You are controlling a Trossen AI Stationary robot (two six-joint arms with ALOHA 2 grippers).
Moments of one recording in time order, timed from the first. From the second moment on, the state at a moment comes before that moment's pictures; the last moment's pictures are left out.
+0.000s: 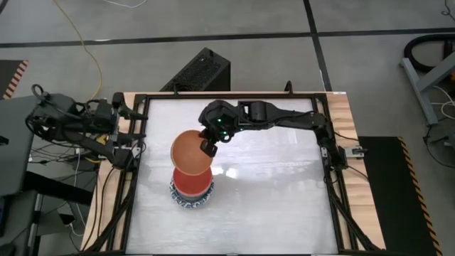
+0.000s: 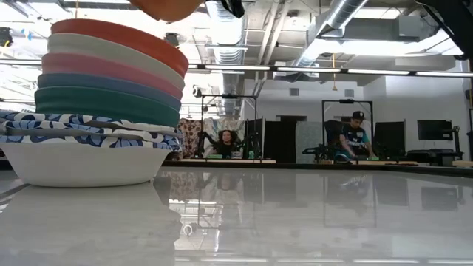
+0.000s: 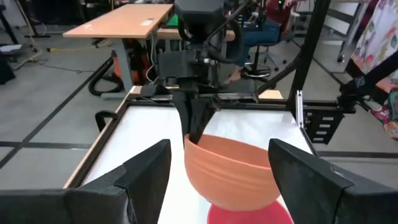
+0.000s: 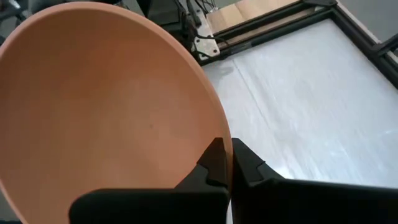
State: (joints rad) left arm -0.29 0.71 1.40 -0.85 -0.35 -0.09; right arm -0.02 2.03 2.33 -0.93 0.02 0.35
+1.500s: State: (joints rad) left arm -0.29 0.71 1.40 -0.98 -0.38 -0.20; right arm 0.02 2.18 2.33 -1.02 -0.05 0.45
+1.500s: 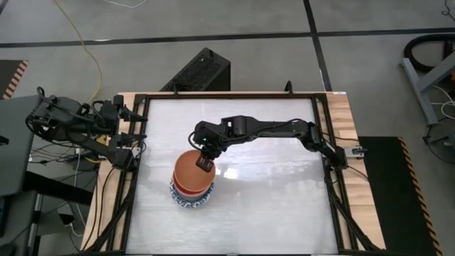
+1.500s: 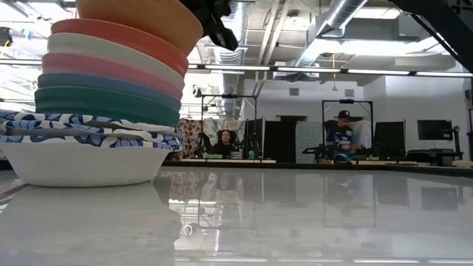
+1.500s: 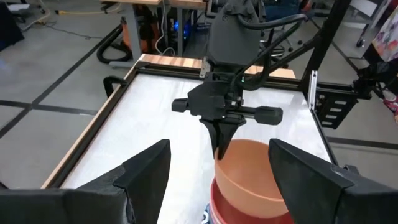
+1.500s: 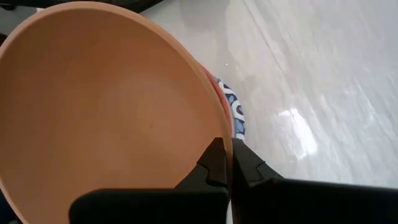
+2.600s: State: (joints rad) left arm -0.29 0.76 1.40 -1.05 -0.38 -0.23; right arm 0.03 2.23 2.33 -1.01 -0.10 0.41
